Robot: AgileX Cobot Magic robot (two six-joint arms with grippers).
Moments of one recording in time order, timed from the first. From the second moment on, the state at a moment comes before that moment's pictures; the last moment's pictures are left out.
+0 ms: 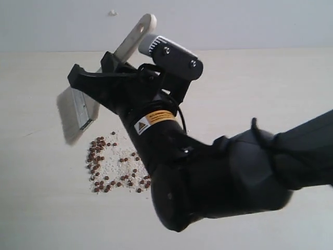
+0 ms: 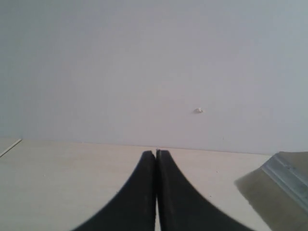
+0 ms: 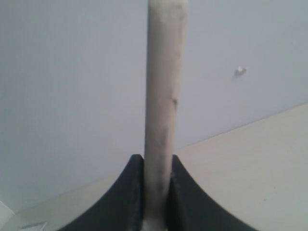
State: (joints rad) left arm -0.14 0.01 0.00 -1.74 0.06 1.62; right arm 1.12 1.91 -0.87 0.72 -1.13 0.32
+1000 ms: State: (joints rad) left arm -0.14 0.01 0.00 -1.74 0.06 1.62; right arm 1.13 2.29 -1.30 1.12 -0.95 0.13
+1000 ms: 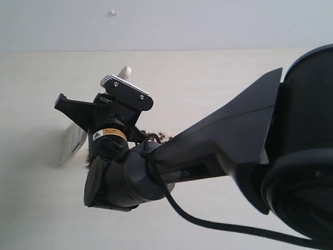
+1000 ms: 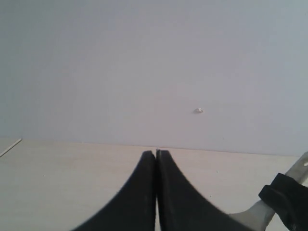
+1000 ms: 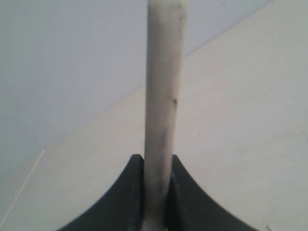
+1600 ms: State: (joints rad) left arm -0.14 0.01 0.00 -1.74 0.06 1.62; right arm 1.10 2.20 -1.31 1.46 -1.00 -0.47
